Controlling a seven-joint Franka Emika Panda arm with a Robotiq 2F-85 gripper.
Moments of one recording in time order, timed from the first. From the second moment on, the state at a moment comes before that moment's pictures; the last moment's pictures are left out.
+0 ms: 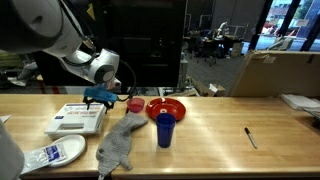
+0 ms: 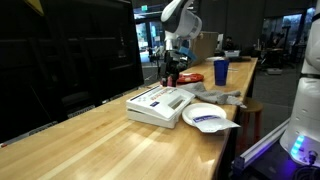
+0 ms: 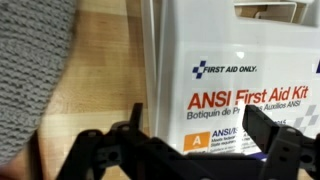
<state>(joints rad) 0.20 0.00 0.21 -2.29 0.44 2.23 -0.37</state>
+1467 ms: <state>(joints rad) 0.20 0.02 0.21 -2.25 0.43 2.22 -0.38</state>
